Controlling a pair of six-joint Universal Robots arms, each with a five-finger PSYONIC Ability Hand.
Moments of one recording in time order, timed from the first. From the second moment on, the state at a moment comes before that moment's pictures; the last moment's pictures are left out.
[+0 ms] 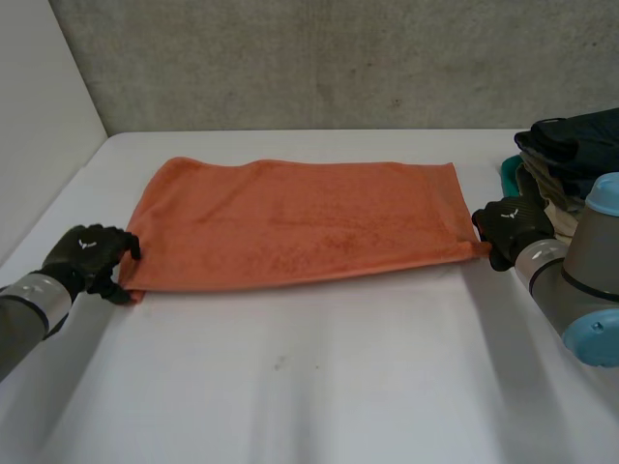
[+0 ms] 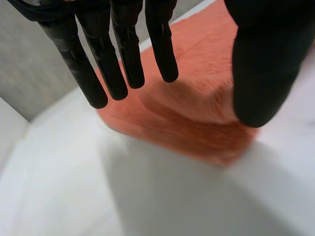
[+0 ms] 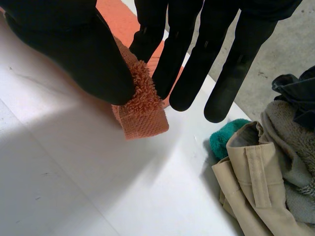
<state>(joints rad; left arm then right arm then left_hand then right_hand) 4.83 -2.02 -1.82 3.48 -1.11 3.62 1.77 -0.99 1.49 -0.19 1.48 2.59 0.61 0.61 0.62 0.60 0.41 1.13 1.19 1.19 1.20 1.01</state>
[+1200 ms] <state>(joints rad) 4.74 -2.10 -1.79 3.57 -1.22 3.64 1.73 -1.00 1.47 -0.19 1.50 2.59 0.78 0.76 0.75 0.75 0.57 1.13 1.19 1.19 1.20 1.01</state>
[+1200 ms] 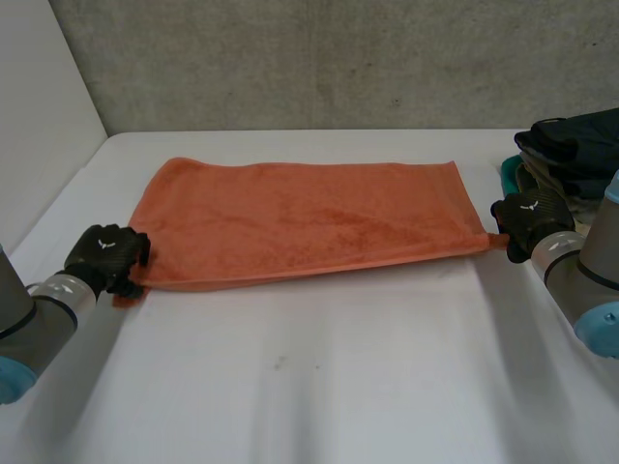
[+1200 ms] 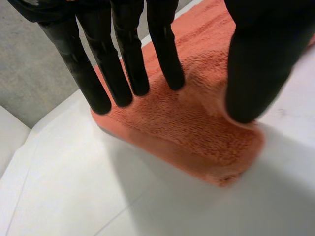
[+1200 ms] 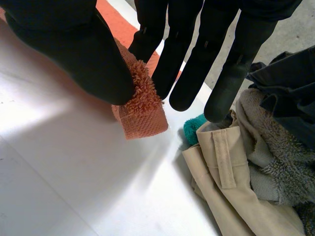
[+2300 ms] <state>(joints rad) 4.60 -2.09 -1.49 3.40 -1.34 4.02 1.70 -1.00 1.27 0.17 1.53 2.26 1.16 1.20 1.19 1.20 0.98 1.13 1.19 1.19 1.20 1.01</state>
